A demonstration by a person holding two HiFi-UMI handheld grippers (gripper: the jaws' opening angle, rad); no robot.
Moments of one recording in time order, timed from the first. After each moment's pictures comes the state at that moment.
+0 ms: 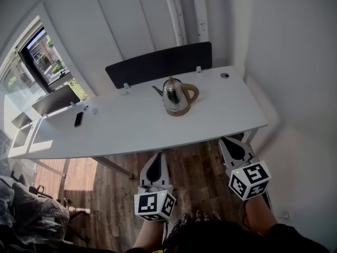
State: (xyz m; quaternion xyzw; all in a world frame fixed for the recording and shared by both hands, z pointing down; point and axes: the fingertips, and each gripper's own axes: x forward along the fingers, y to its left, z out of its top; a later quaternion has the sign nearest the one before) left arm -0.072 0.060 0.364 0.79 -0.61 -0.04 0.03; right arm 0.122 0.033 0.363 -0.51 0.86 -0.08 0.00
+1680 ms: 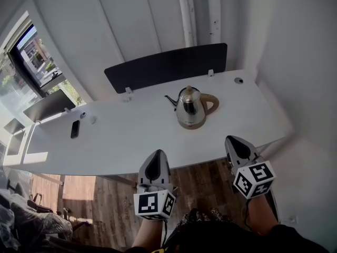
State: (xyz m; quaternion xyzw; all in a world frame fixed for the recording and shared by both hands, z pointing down) left arm -0.167 -0.077 0.365 0.80 -0.59 -0.04 0.02; right arm 0.049 -0.097 0.376 -0.55 0.83 -0.09 -0.01
